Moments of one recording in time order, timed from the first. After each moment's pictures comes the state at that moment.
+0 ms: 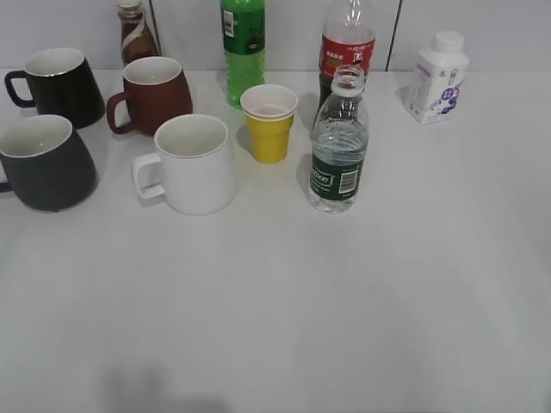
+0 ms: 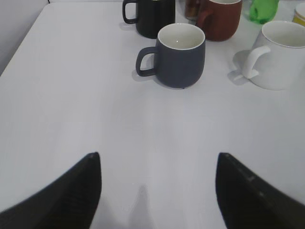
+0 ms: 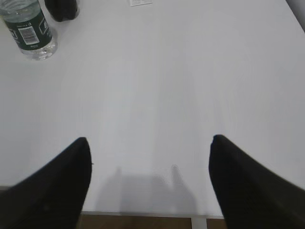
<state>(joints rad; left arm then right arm) -0.04 -0.01 -0.52 0.01 1.07 -0.04 0.08 -0.01 -0.50 0.03 1.04 0.01</state>
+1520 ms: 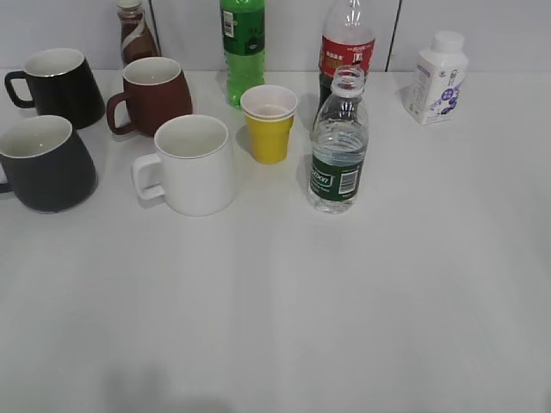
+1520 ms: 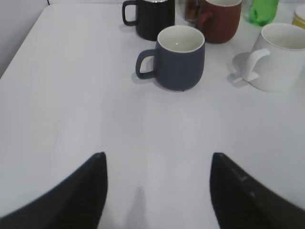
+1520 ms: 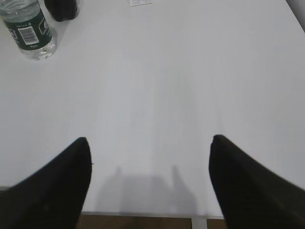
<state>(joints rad) -0.04 0.01 -0.53 0.00 1.04 -0.04 0.08 -0.01 -0.50 0.03 1.04 0.01</state>
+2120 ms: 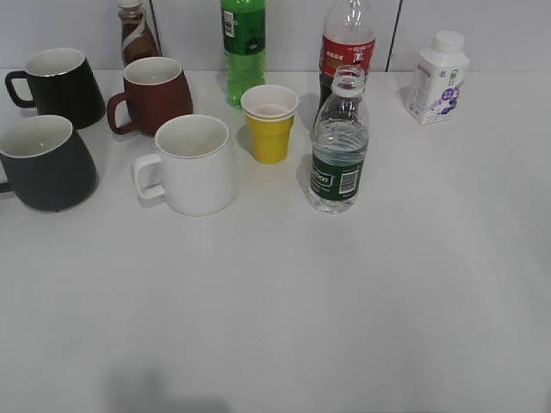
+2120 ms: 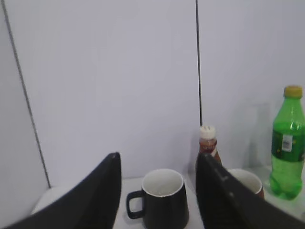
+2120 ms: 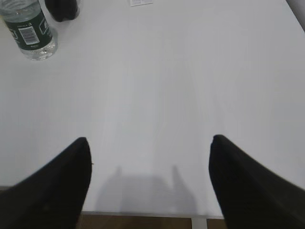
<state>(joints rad) -0.04 0.59 -0.53 0.11 -0.07 -0.04 0.08 -0.01 -0.50 0.03 1.04 0.01</state>
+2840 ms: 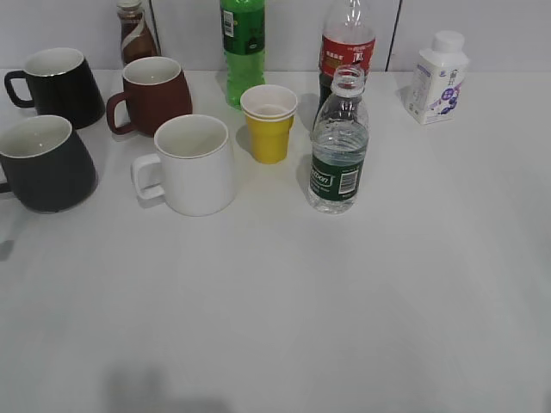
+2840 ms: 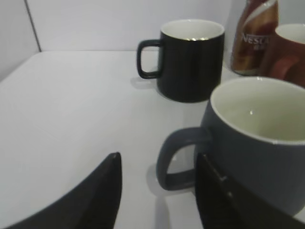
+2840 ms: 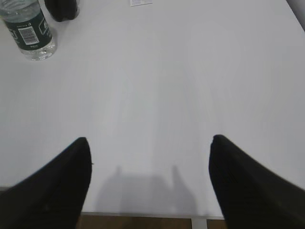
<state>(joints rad) 0.10 1.48 -0.19 0.08 -0.98 -0.04 0.08 -0.01 -0.50 0.03 1.04 0.01</state>
